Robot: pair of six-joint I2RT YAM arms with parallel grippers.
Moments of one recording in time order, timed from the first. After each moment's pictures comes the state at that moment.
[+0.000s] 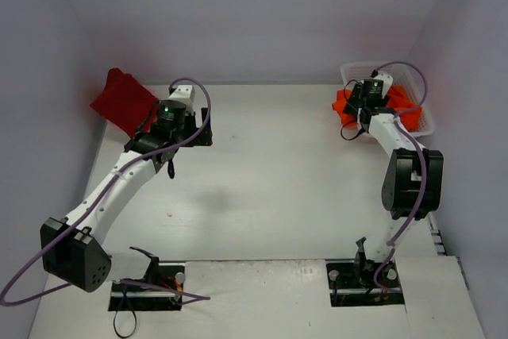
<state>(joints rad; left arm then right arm) -0.38 1.29 1.17 -0.48 -0.14 -0.28 -0.04 1.80 1.30 -0.15 0.24 0.31</state>
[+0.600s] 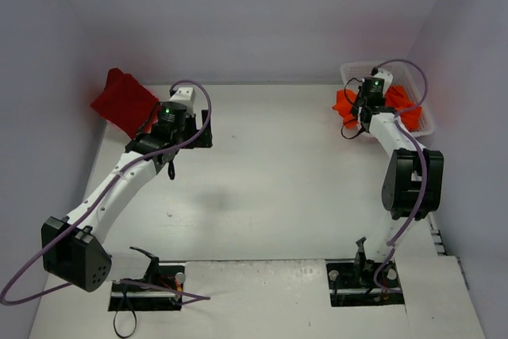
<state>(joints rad) -0.38 1.29 1.15 -0.48 -0.14 -0.28 -0.04 1.80 1.31 -0.14 0.22 0.29</state>
